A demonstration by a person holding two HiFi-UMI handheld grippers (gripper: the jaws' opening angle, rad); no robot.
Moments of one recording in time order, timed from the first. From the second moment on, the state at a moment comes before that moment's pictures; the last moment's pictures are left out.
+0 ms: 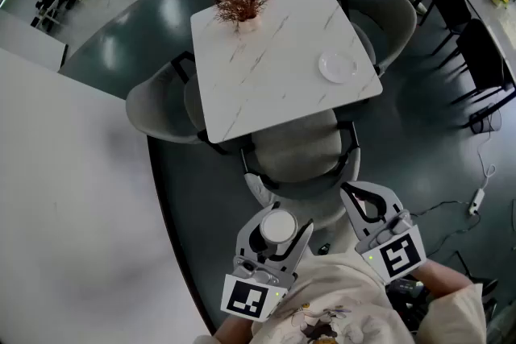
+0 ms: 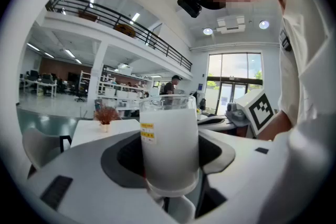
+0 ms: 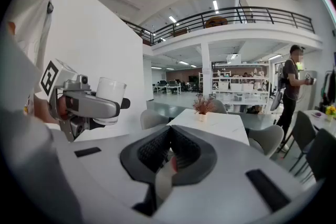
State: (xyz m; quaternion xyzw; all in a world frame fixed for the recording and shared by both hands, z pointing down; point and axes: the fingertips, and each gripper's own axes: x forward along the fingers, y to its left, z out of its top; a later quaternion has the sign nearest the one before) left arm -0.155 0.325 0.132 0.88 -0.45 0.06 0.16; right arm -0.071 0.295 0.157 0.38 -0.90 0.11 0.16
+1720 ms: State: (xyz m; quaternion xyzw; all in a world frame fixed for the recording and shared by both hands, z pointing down) left arm -0.016 0.419 0.149 0.92 -0.35 0.10 0.14; right arm 0.105 0.423 0.167 0.51 -0.83 0.20 0.06
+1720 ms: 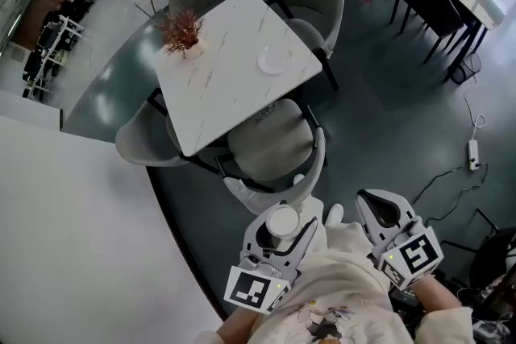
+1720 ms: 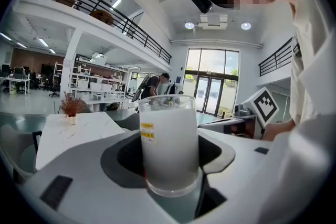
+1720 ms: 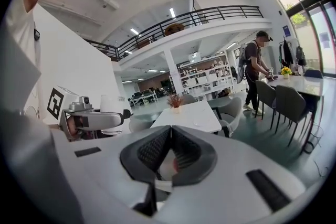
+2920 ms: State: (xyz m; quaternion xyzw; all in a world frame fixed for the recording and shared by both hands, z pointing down) left arm -0.003 0.217 0.160 0.93 -0.32 0.08 0.14; right arm 0.102 0.238 0.189 0.52 -0.82 0.23 0.11
